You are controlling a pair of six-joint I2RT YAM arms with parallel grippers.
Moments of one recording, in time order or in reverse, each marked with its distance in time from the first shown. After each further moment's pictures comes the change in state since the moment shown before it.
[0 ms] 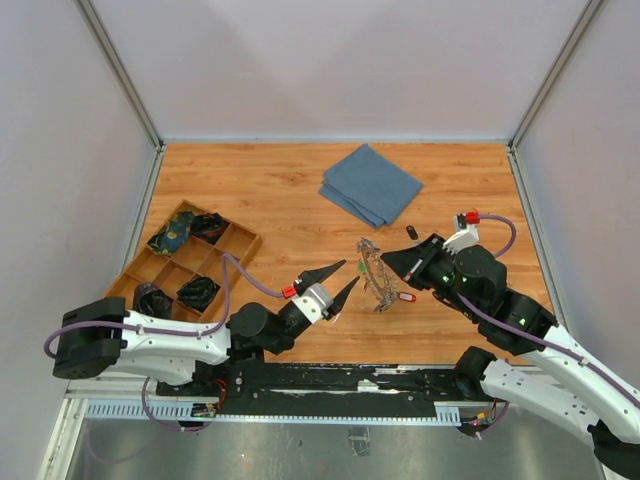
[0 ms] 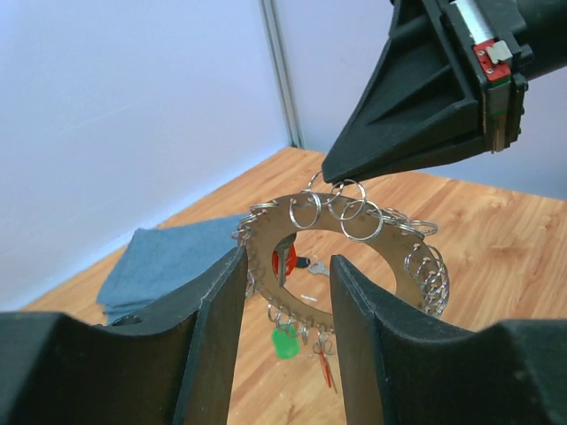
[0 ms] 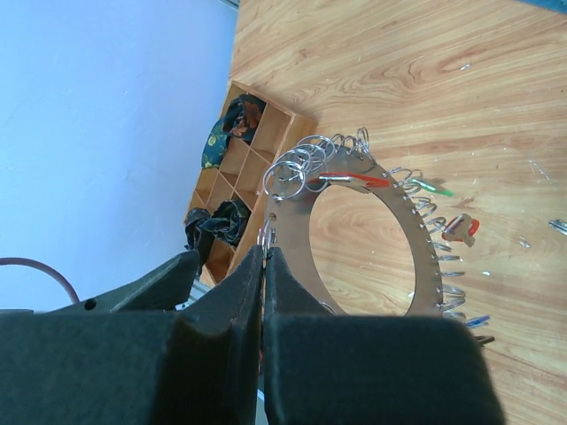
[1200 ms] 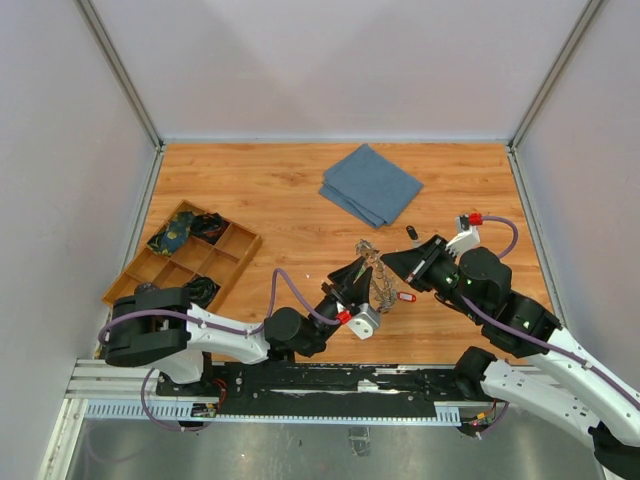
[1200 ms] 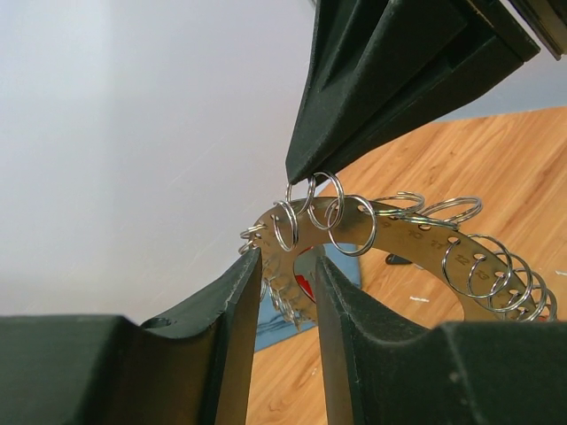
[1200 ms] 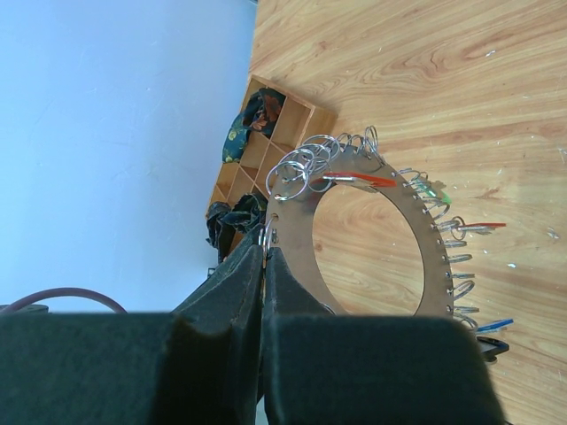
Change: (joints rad) left arm -0.035 0.353 0.113 0.272 -0.076 0.502; right arm 0.000 -0.023 0.000 0.000 -0.029 0.045
